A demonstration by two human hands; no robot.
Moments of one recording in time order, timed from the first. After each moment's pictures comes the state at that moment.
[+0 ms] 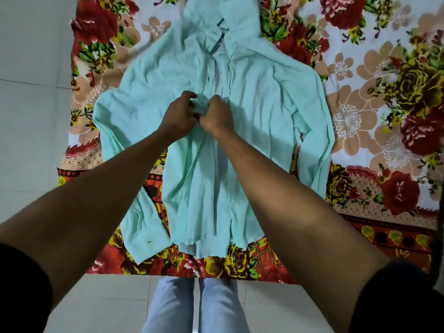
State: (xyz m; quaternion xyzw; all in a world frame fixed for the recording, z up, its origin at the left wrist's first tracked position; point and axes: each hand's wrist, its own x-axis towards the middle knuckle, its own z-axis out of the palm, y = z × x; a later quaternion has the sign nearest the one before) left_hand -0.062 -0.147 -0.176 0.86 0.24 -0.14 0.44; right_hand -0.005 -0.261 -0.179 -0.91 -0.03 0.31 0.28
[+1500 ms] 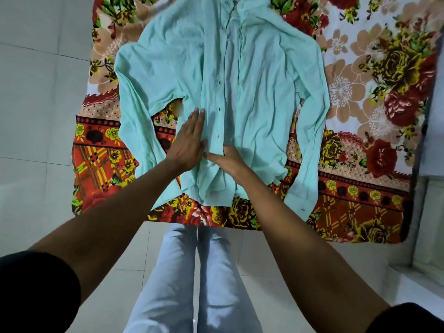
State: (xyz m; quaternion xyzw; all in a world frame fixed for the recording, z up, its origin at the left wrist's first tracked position) left_hand -0.263 -0.202 -0.172 0.93 0.04 -0.14 0.34; right_hand -0.219 -0.365 -0.149 -0.74 0.08 0.47 0.48
